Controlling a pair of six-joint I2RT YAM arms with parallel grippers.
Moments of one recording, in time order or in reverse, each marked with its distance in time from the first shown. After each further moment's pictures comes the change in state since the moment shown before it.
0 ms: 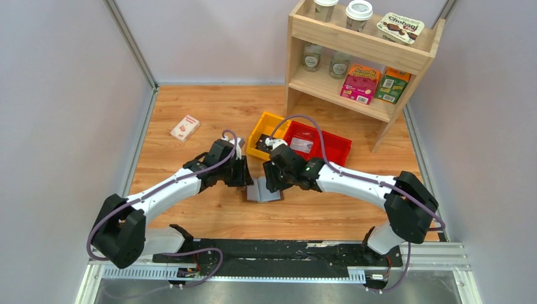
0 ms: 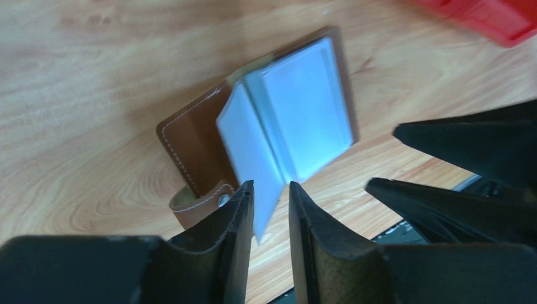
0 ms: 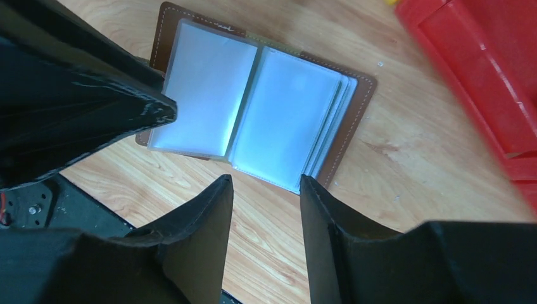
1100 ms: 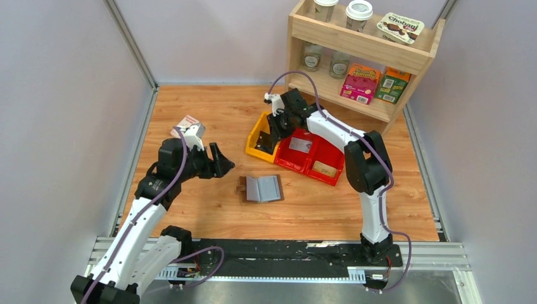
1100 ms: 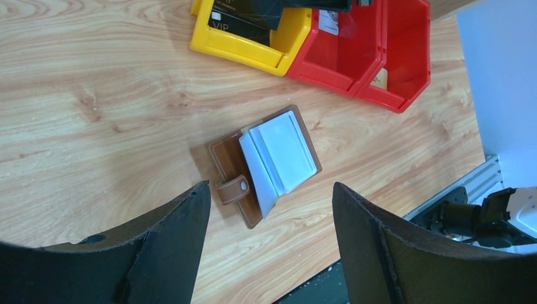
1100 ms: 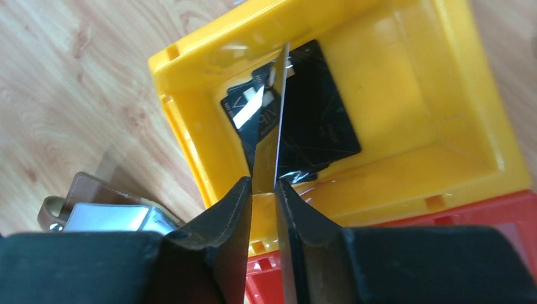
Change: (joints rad) left arm 0.303 -0.463 0.017 -0.158 0.128 0.141; right arm -0.391 0.551 0.664 -0.150 -0.417 -0.496
